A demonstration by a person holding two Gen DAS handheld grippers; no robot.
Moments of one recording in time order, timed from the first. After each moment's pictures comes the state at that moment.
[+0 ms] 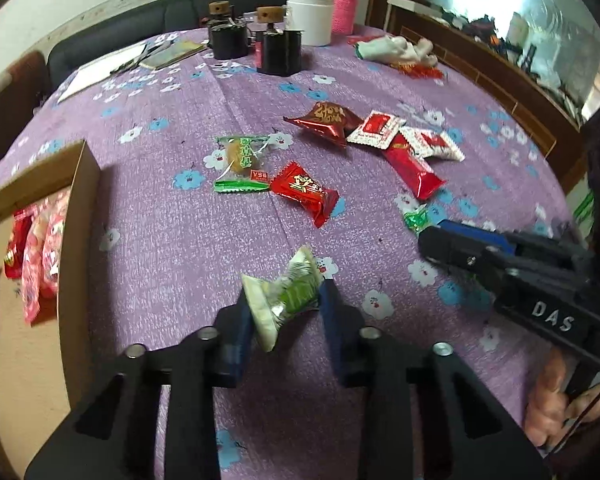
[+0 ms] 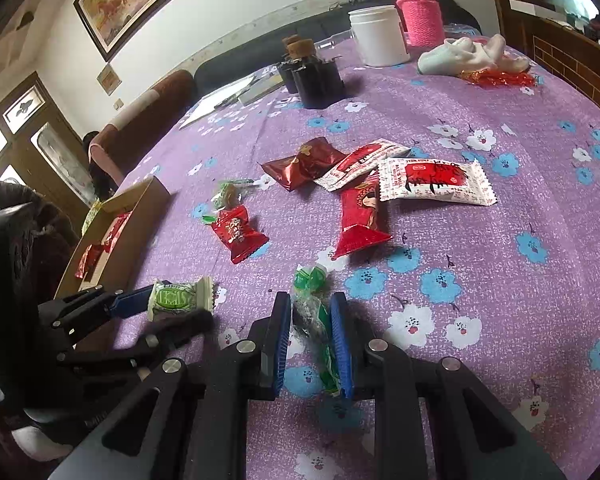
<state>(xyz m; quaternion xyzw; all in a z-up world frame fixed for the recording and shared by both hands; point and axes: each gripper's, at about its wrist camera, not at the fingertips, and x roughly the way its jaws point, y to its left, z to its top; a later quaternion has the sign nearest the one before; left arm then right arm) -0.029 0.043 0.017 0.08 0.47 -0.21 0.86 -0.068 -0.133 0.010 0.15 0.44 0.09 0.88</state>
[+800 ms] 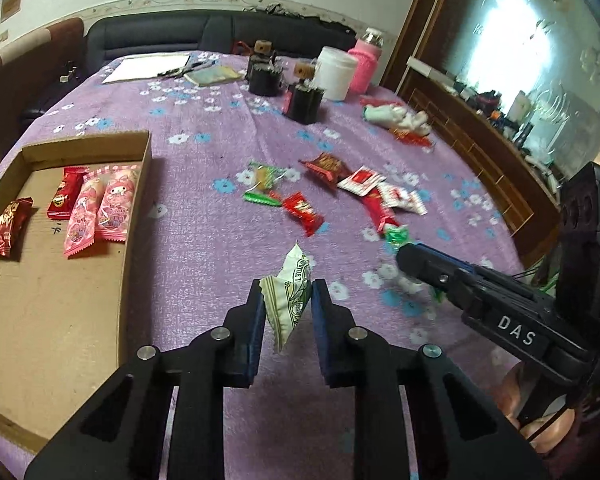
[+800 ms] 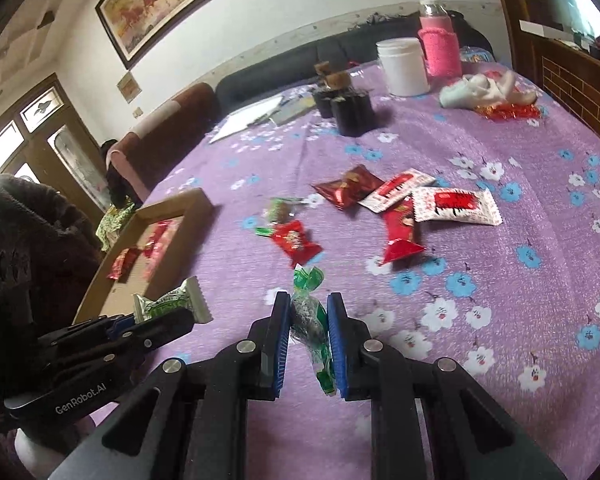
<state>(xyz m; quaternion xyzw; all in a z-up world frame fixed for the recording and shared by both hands) -0.073 0.087 0.068 -0.04 0.43 -0.20 0.88 -0.102 -0.108 0.058 0.14 0.39 0.12 0.90</state>
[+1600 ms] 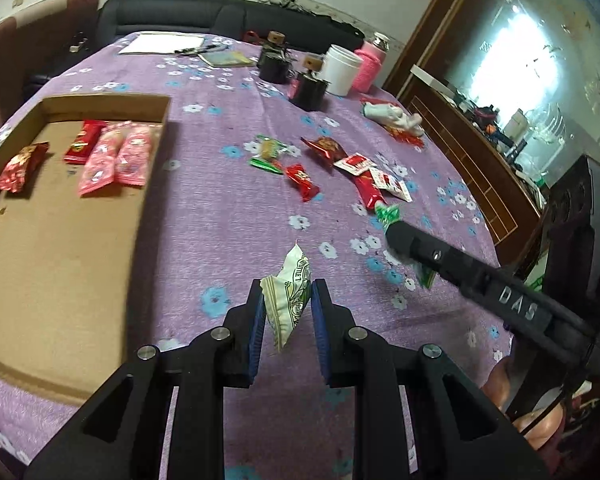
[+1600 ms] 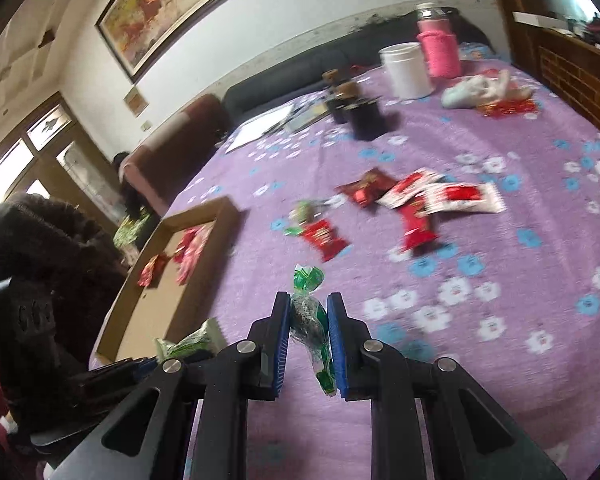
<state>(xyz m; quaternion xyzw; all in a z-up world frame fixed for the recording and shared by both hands) -0.109 0.109 0.063 -0.09 0.44 -0.20 0.87 -0.124 -0.093 0.070 0.17 0.39 0.14 0.89</state>
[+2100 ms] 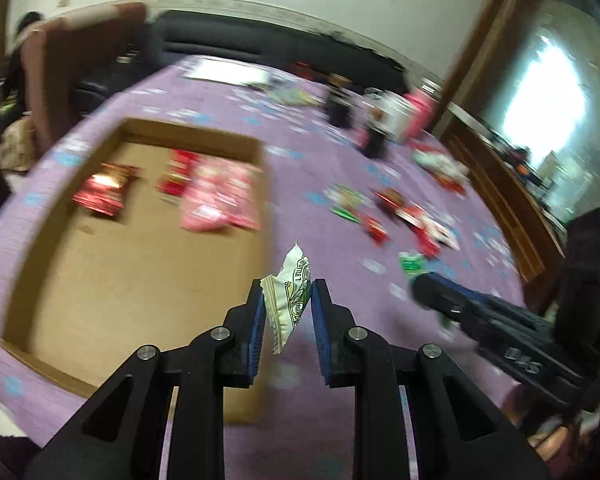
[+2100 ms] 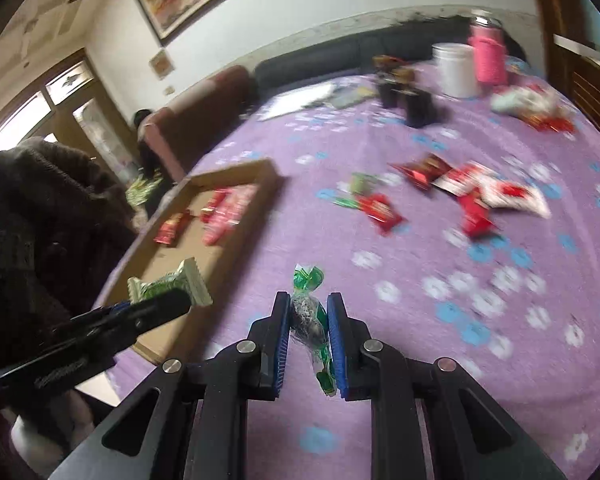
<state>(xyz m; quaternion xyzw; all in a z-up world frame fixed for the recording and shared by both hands) -0.094 0.194 0.087 -0.11 0.41 -0.10 0.90 -0.118 -0.028 0.080 0.11 0.40 0.19 0.89</state>
